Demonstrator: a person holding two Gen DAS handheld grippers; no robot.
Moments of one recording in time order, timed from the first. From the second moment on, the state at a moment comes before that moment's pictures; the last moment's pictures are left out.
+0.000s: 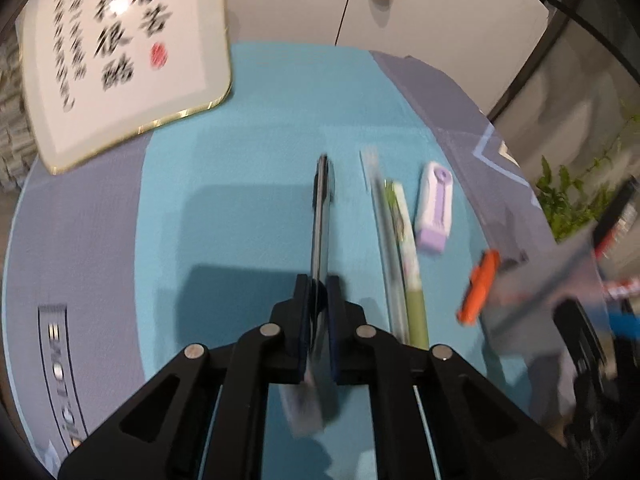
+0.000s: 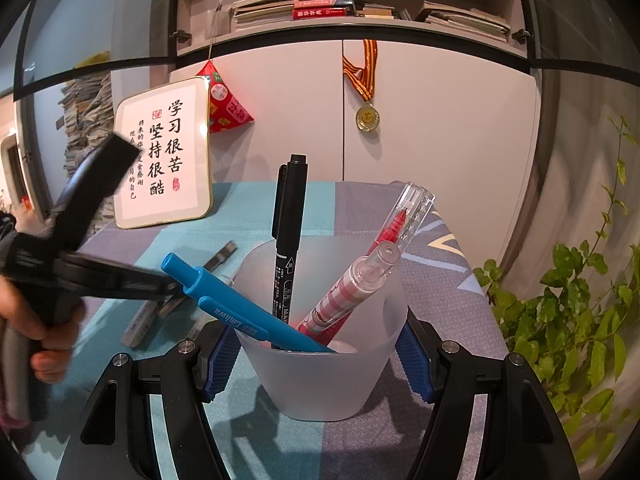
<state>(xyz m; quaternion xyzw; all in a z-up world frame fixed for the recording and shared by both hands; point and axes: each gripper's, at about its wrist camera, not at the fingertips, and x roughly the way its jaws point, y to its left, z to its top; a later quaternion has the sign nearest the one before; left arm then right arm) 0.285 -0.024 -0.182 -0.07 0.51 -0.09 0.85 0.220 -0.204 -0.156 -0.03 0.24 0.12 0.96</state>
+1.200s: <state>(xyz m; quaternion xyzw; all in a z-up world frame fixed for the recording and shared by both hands) 0.353 -0.023 -0.179 -0.06 0.49 -0.01 0.87 0.221 -0.207 -0.156 -0.02 0.24 0.13 0.96</state>
